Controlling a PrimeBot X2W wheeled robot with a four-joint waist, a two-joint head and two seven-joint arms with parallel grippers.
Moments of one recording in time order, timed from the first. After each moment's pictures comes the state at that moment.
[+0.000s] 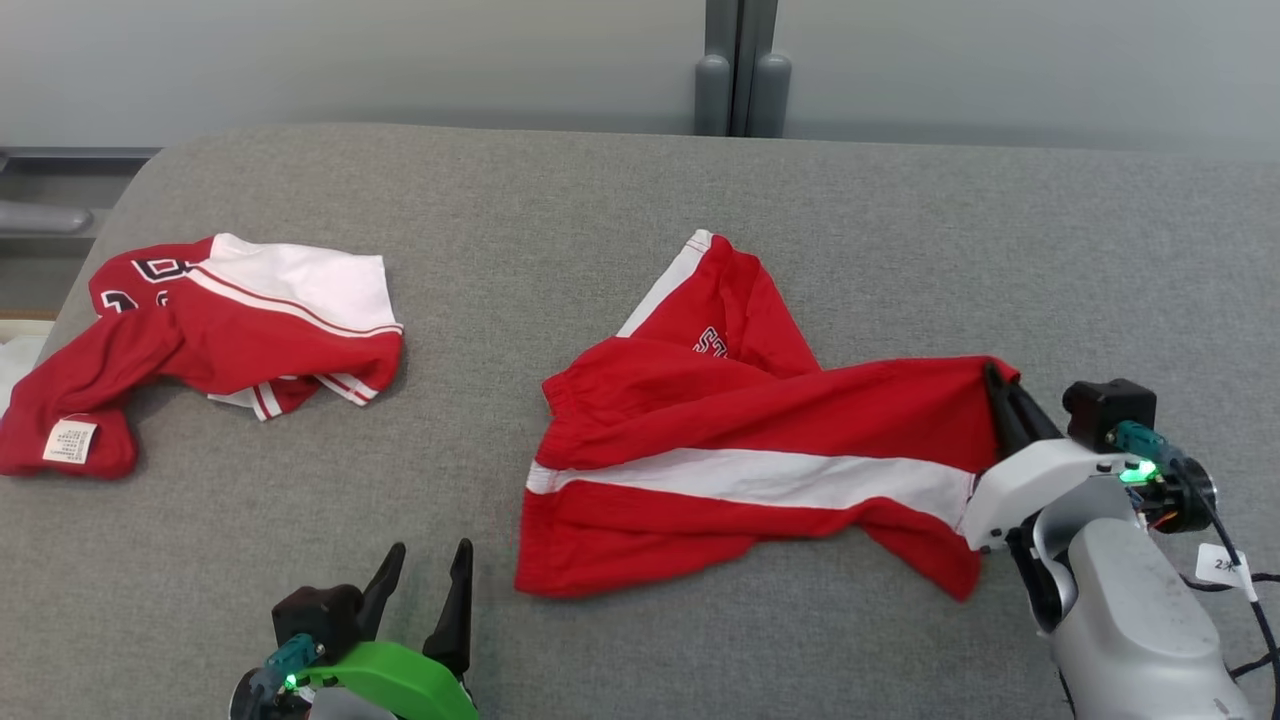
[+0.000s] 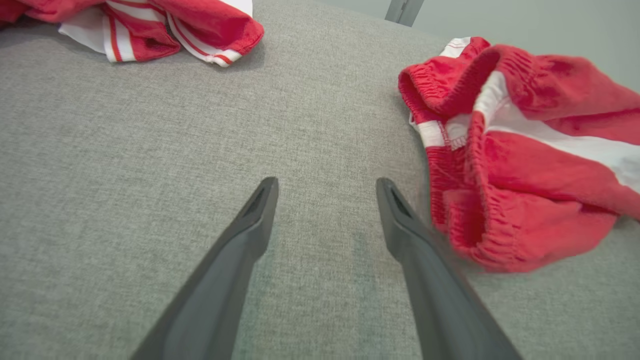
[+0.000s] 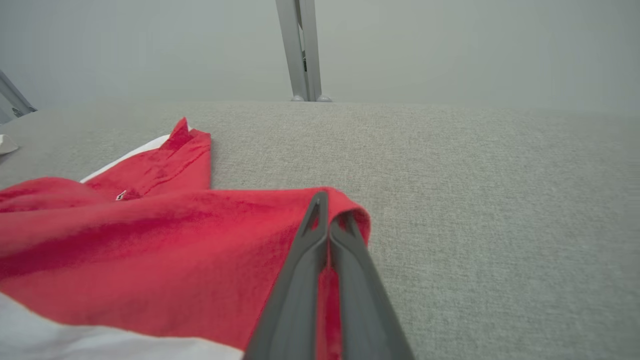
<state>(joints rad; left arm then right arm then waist) -0.14 0.13 -0.33 0.56 -0.50 -0.13 -0.26 -0.47 -0.05 -0.07 0.75 0.10 0.13 -0.26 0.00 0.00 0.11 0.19</state>
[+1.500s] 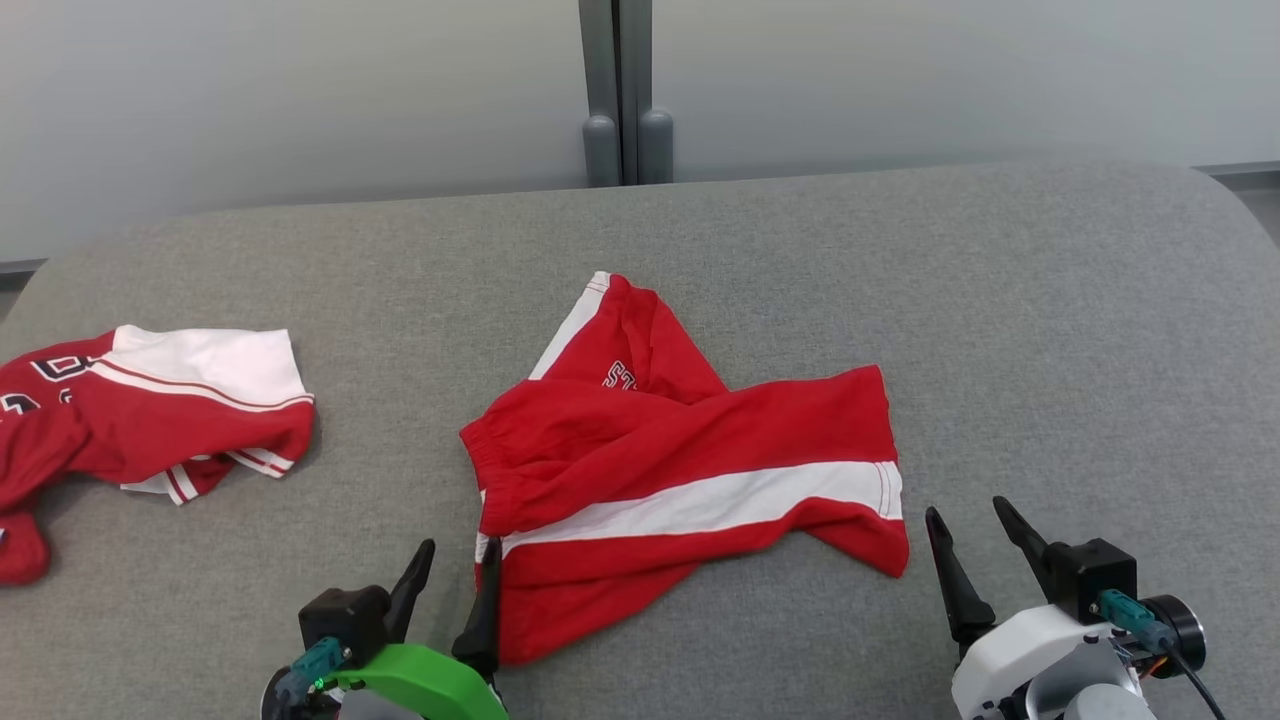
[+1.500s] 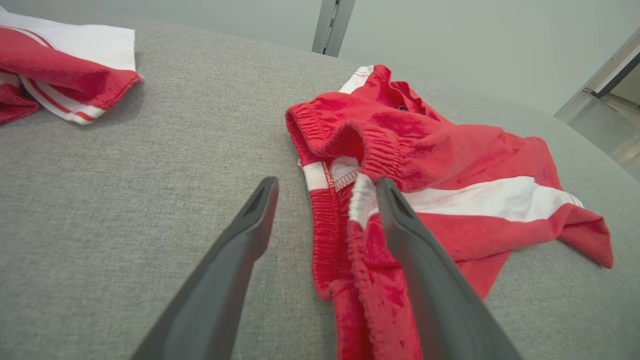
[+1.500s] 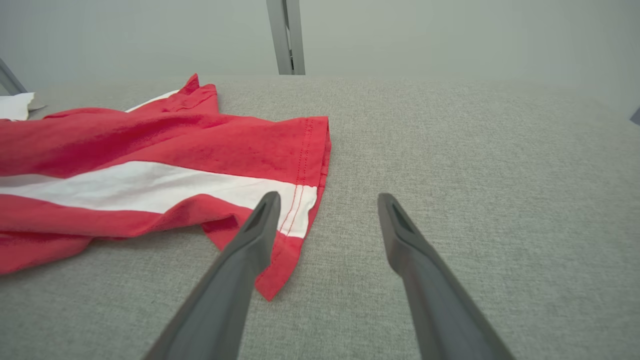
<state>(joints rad) -0.12 0.09 -0.31 0.51 -0.48 -0.13 -0.26 -0.10 -0.05 0.02 0.43 0.10 0.13 -0.26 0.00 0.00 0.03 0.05</state>
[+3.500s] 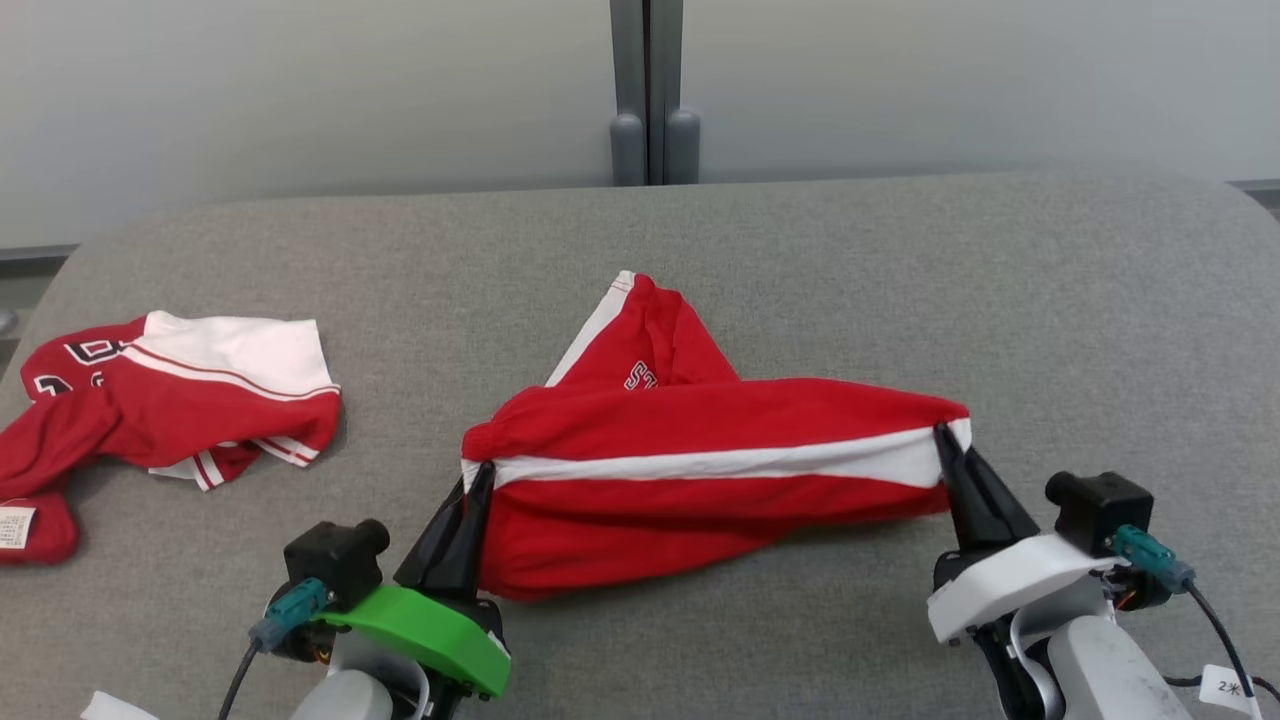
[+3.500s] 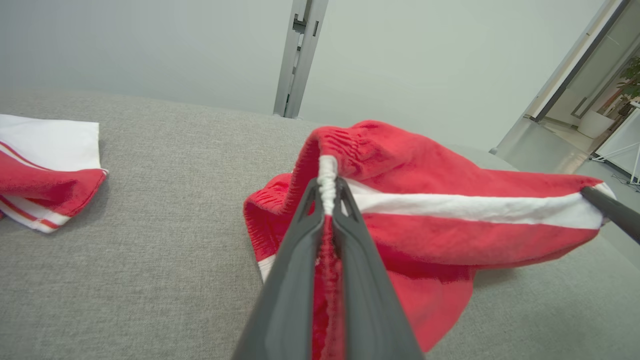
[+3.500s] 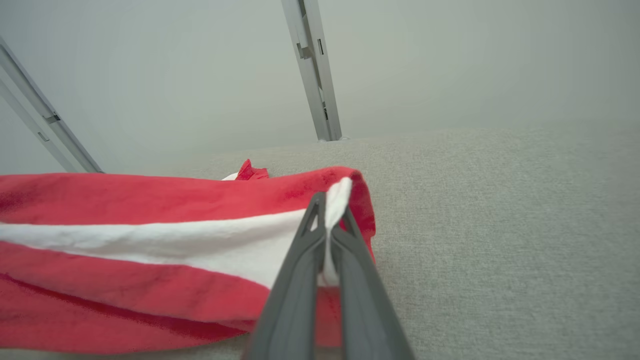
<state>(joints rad) -0.20 0.21 -0.48 0.36 -0.64 -0.13 -0.26 -0.19 -0.05 0.09 0.39 0.30 0.13 -0.26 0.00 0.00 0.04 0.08</state>
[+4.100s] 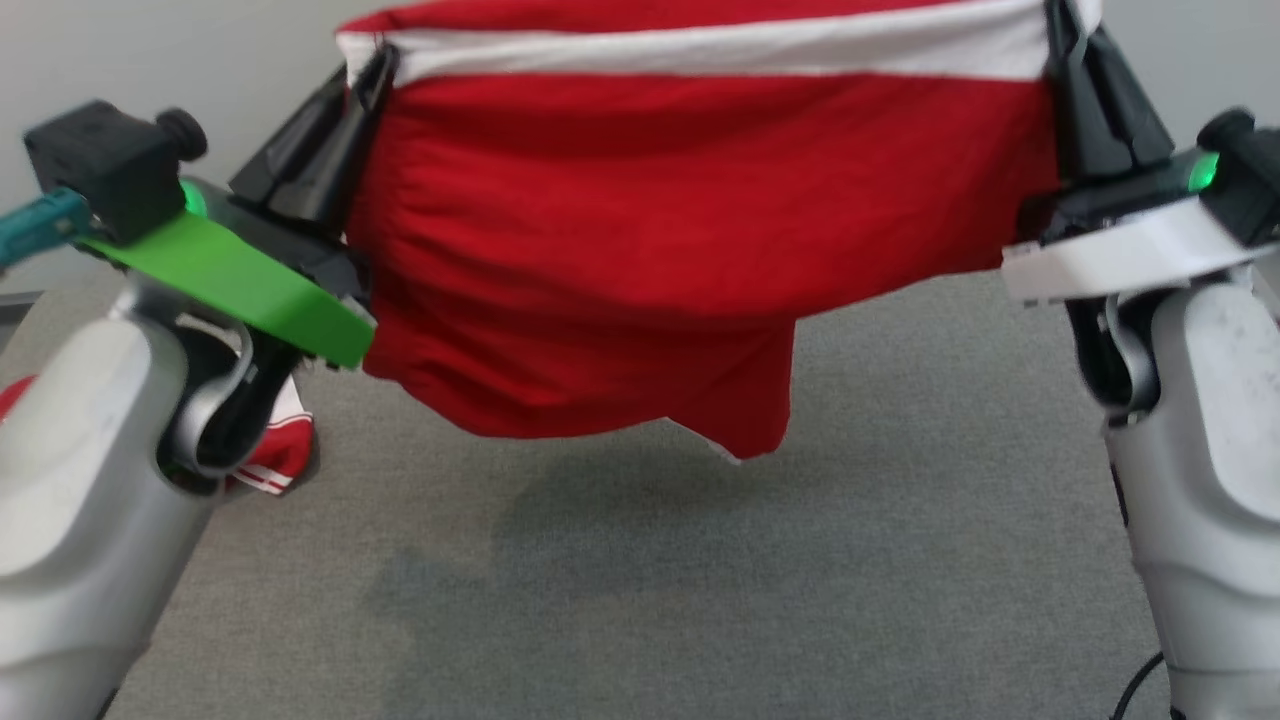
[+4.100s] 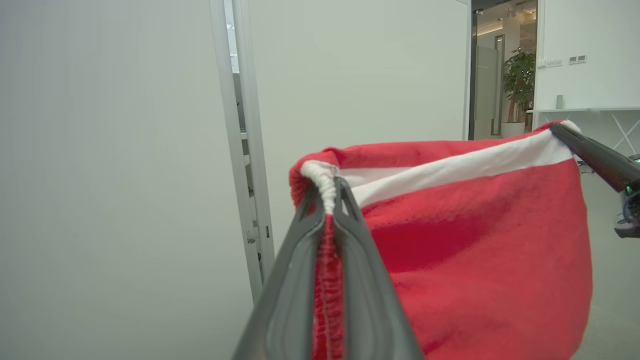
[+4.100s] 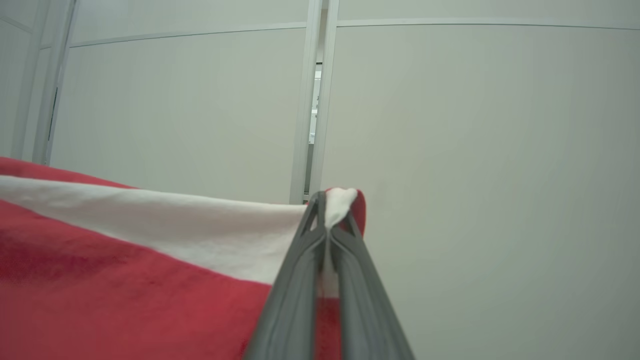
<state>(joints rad) -0.74 0.51 -0.58 0.08 -0.82 -0.13 -0.07 -0.64 -0.15 0.06 0.16 0.20 0.13 -0.25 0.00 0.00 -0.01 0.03</state>
